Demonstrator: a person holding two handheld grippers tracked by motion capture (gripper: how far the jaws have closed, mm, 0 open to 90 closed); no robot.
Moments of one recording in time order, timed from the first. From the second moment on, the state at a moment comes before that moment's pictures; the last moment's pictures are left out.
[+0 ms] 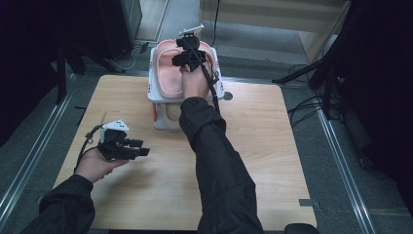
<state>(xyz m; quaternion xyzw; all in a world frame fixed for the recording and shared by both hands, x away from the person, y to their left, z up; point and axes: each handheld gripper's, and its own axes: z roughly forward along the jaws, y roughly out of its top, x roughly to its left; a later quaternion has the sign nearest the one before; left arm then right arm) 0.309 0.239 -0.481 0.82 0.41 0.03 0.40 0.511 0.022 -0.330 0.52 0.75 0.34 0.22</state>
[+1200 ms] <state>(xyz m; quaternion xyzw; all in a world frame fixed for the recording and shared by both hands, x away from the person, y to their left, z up) 0.305 0.237 -0.485 0.82 0.42 0.04 0.37 0.387 -0.056 -0.352 0.31 0.83 0.44 0.11</state>
